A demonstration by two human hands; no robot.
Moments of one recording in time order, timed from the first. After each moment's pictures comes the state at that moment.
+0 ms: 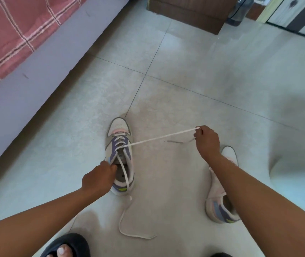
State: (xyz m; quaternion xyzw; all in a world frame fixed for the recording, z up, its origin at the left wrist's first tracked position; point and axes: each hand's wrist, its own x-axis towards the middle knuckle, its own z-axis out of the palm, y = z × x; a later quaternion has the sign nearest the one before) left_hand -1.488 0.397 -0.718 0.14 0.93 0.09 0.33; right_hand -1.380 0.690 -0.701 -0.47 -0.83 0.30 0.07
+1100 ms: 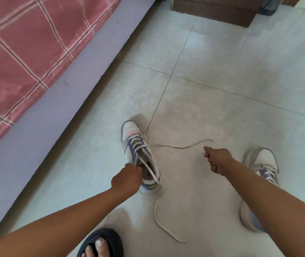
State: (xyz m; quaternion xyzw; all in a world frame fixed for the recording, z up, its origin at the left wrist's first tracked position) left_hand -1.488 0.392 -0.708 0.08 0.93 0.08 0.36; right_hand -1.389 0.643 -0.722 -0.63 -0.51 0.58 -0.08
